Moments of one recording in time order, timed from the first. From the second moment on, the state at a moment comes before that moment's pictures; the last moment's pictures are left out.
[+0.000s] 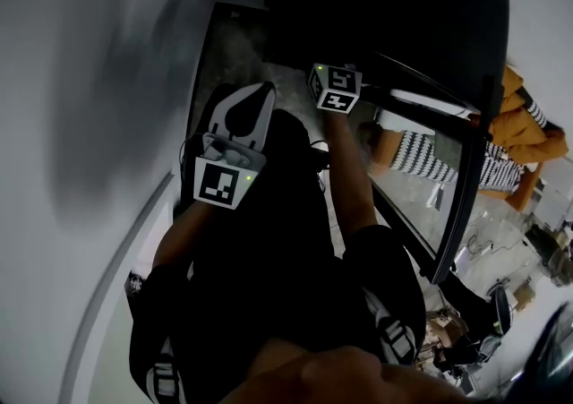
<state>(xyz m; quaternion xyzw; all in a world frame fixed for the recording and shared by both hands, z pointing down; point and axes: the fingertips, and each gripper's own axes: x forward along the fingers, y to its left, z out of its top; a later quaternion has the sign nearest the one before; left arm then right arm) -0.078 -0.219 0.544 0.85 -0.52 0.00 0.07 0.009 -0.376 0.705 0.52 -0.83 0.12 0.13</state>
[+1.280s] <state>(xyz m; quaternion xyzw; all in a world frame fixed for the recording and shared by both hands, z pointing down) -0.091 -0.228 0.581 0.85 -0.53 -0.02 0.08 -0.002 -0.376 0.747 0.51 -0.84 0.11 0.14</state>
